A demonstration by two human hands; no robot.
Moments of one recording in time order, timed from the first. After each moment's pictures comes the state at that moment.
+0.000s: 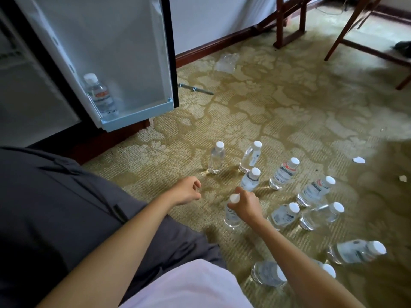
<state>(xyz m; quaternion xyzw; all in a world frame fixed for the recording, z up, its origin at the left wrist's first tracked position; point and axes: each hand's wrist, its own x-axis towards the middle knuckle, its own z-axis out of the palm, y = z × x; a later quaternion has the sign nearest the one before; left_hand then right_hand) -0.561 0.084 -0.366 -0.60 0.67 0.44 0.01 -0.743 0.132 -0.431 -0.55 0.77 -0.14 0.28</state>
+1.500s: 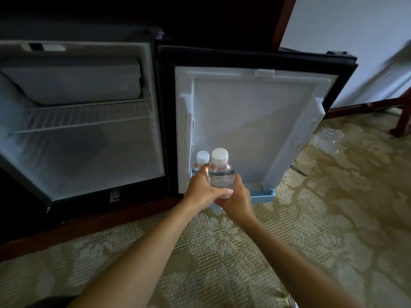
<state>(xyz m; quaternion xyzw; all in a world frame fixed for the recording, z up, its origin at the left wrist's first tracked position) -0.352 -0.161 -0.309 -0.65 0.47 0.43 -0.42 -0.457 -0.186 -0.346 -0.67 0.55 -0.30 0.40</state>
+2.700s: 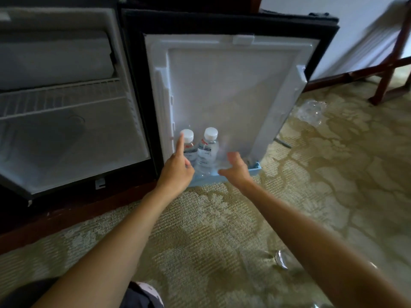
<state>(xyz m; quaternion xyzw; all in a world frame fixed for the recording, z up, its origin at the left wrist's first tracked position) -0.339 -0.154 -0.321 -0.72 0.54 0.30 -0.30 -0.490 -0.227 -0.371 -0.61 0.64 -0.22 0.41</state>
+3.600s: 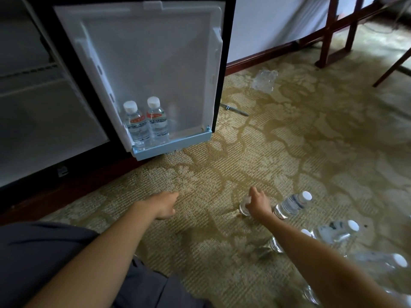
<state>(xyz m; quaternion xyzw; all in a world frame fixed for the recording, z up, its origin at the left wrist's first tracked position) -0.425 -0.049 -0.363 -0.61 0.69 0.33 0.22 -0.691 -0.067 -0.455 -0.57 0.78 -0.01 0.27</state>
